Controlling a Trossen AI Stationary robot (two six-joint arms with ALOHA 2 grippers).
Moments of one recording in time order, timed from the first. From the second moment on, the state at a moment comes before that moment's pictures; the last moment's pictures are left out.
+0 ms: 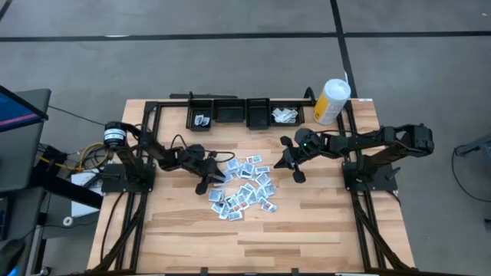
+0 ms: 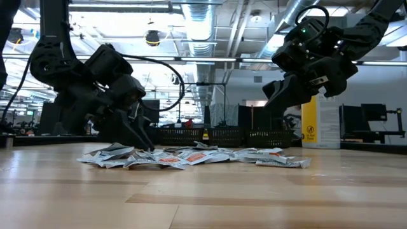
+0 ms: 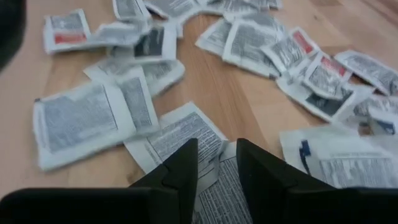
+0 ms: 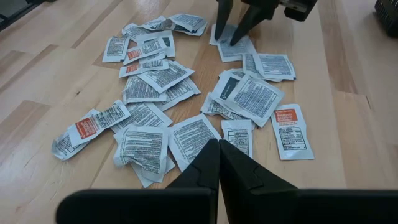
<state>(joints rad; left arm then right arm) 0.13 1.60 0.30 0.85 0.37 0.21 -0.23 1.36 0.46 0.27 -0.42 -0.30</state>
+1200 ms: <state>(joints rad) 0.13 1.35 0.31 0.94 0.36 0.17 -0.23 1.36 0.46 0.27 -0.42 -0.30</state>
